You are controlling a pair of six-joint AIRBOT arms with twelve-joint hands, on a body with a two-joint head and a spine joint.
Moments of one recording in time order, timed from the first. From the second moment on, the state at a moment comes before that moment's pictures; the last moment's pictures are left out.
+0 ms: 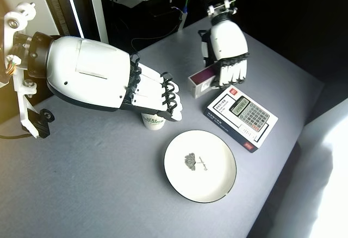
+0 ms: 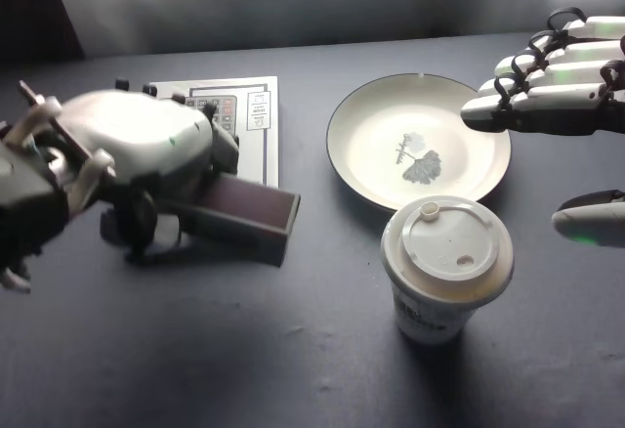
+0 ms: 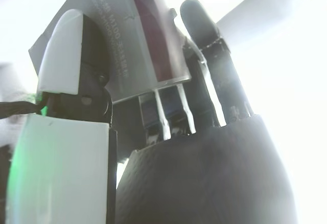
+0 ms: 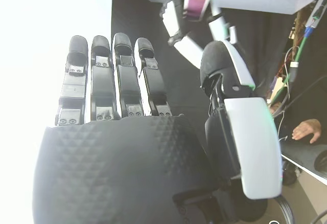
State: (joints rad) left arm 0.22 -0.89 0.79 -1.25 -0.48 2.13; right arm -0.16 -0.56 0.74 -0.72 0.35 -0.32
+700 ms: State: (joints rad) left arm 0.13 -1.00 1.10 -1.24 -0.22 2.11; right arm -0.16 -0.56 0.74 -0.72 0.35 -0.32
